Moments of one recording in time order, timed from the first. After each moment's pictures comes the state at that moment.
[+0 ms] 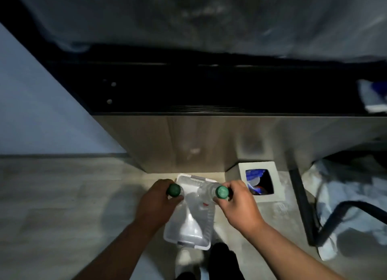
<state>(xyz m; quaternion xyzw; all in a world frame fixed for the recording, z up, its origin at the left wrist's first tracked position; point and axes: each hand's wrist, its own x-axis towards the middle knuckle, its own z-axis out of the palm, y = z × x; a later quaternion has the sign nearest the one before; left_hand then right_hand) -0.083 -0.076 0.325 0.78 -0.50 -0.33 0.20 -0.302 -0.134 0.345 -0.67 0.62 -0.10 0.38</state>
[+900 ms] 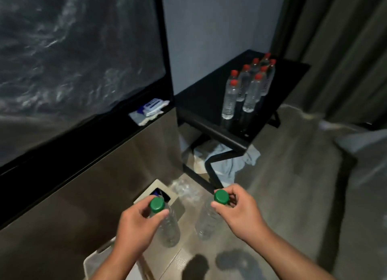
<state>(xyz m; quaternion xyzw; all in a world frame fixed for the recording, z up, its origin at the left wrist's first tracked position) -0.438 0.013 0.565 0.52 -0.66 -0.47 0.28 -0.650 0.119 0.553 -0.33 0.76 -0.46 0.32</state>
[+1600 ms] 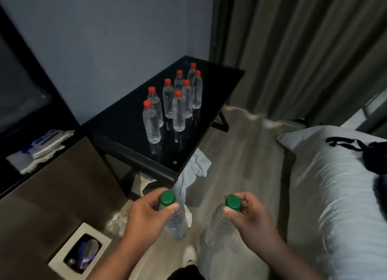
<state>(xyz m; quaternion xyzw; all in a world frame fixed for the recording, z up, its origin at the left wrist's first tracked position) -0.780 0.008 0.561 0.36 -0.73 -0.54 0.22 -0.941 0.182 0.553 -0.23 0.80 -0.50 0.24</state>
